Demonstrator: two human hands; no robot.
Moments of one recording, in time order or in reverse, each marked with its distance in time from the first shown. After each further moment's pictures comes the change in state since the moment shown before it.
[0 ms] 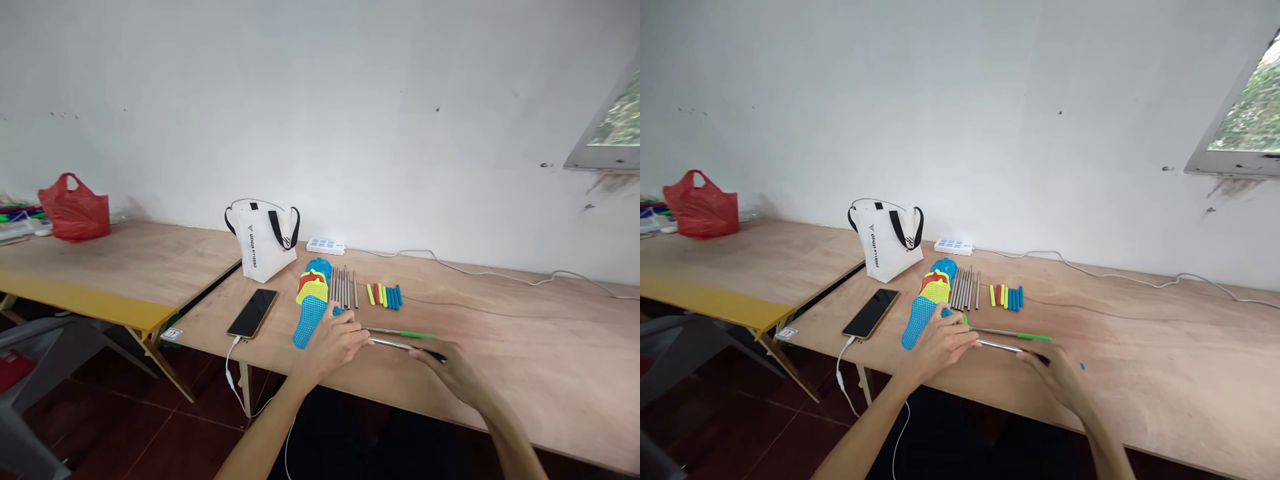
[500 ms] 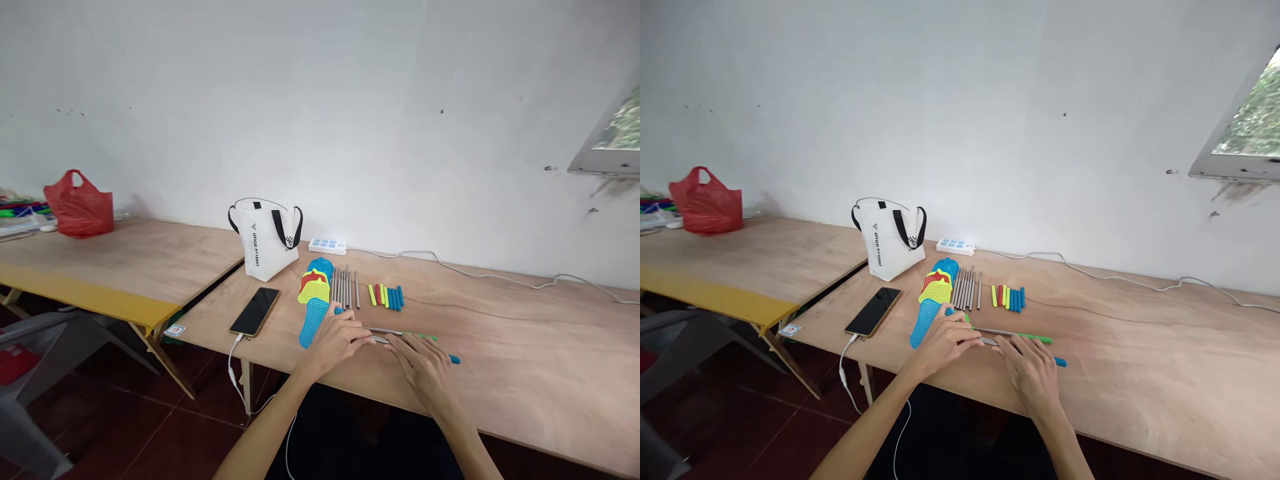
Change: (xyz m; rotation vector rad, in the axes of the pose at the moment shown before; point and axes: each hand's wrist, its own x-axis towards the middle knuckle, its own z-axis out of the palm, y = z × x) left_hand 0.003 0.001 0.024 -0.129 0.064 -0.046; right_hand 0.009 -0.032 0.057 -0.509 0.467 -0.394
